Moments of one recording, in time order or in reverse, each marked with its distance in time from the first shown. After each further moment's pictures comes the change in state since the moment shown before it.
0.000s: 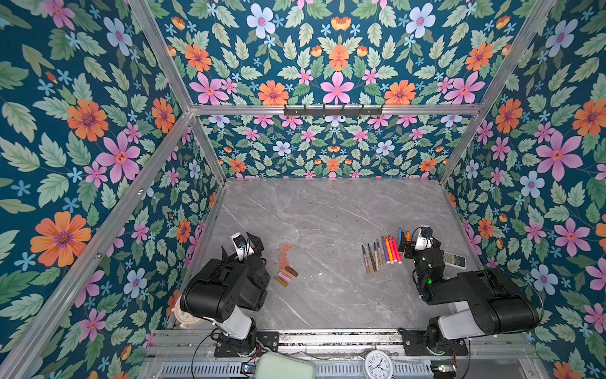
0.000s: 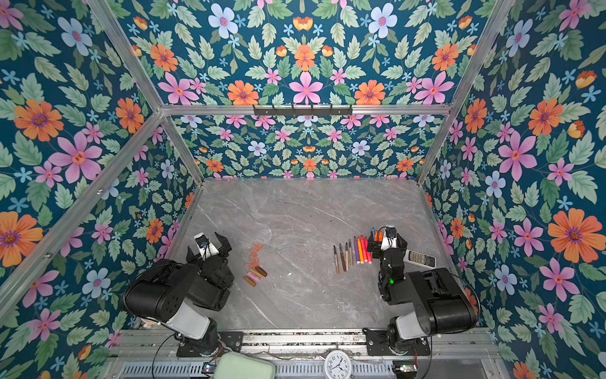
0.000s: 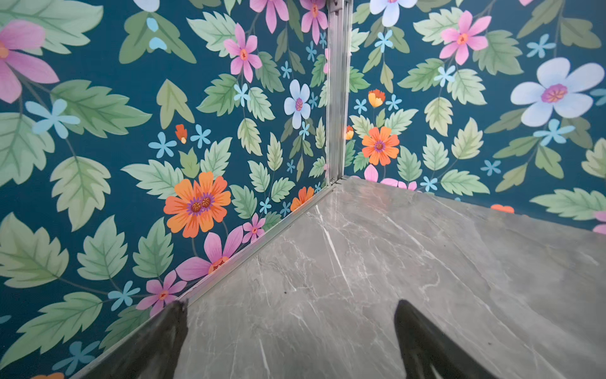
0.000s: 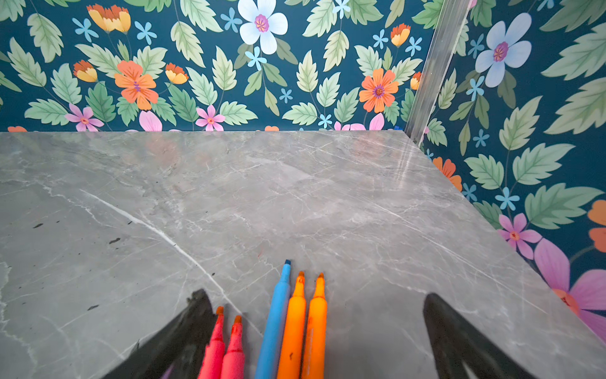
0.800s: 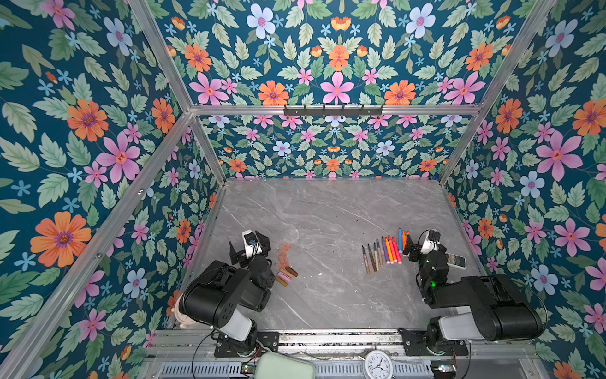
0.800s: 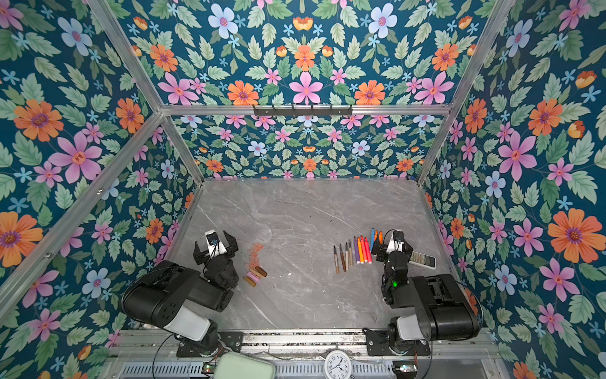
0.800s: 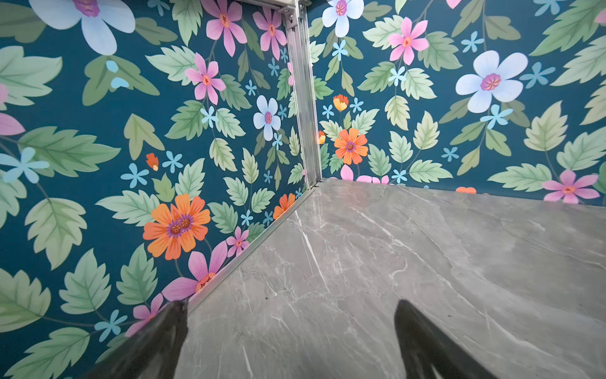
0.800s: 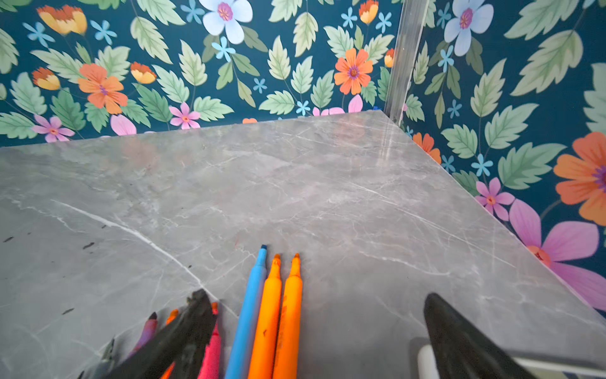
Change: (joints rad) left arm -0.085 -0.043 -0.018 -0.009 -0.016 0.119; right arm -0.056 -0.042 -0.050 -0.006 -0.002 0.072
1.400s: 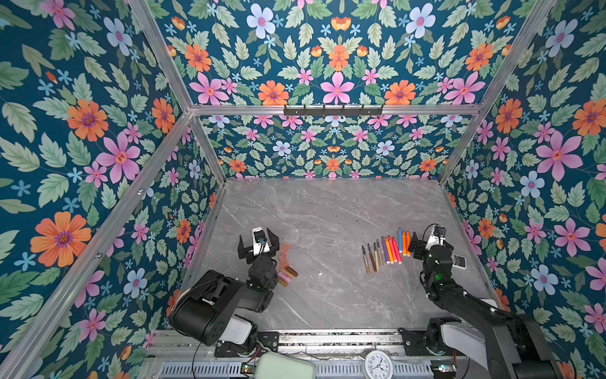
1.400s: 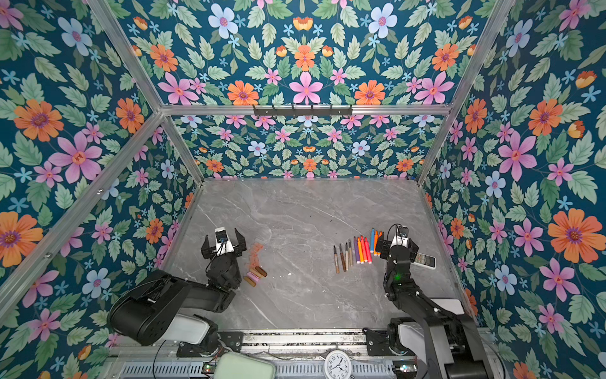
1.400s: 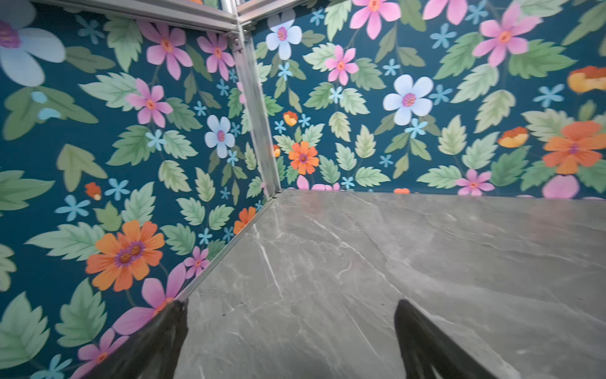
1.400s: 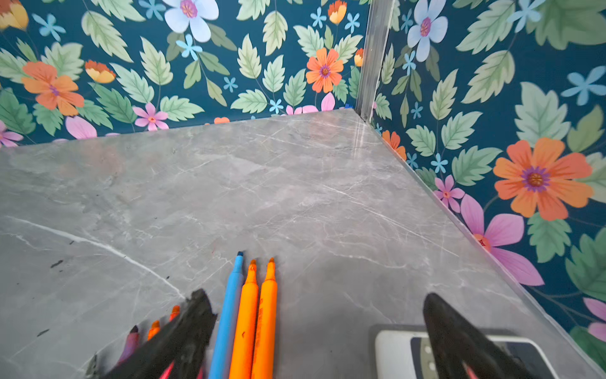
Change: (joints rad) left arm -0.105 -0.103 0.022 -0.091 0.061 0.033; right arm 0.005 -0.277 0.114 -0.490 0.102 0.018
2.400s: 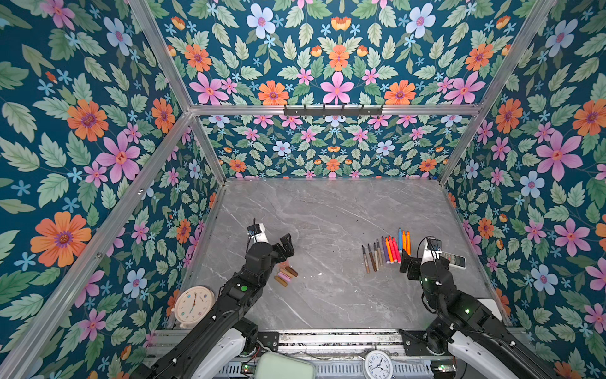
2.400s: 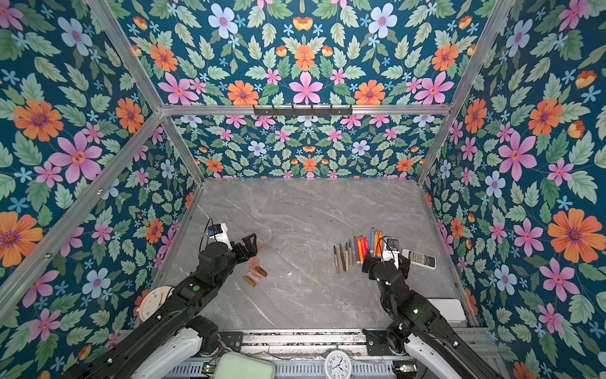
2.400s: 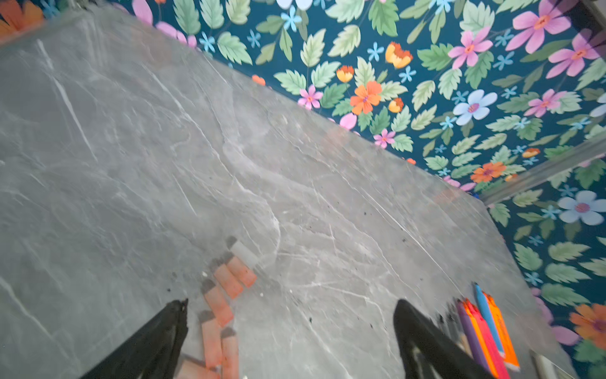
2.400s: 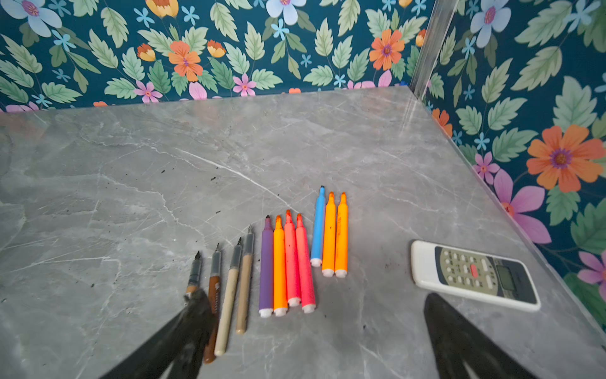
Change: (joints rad) left arm -0.046 -0.674 0.282 -1.442 0.546 -0.821; right arm 0.588 -0.708 0.154 -1.044 0.331 0.218
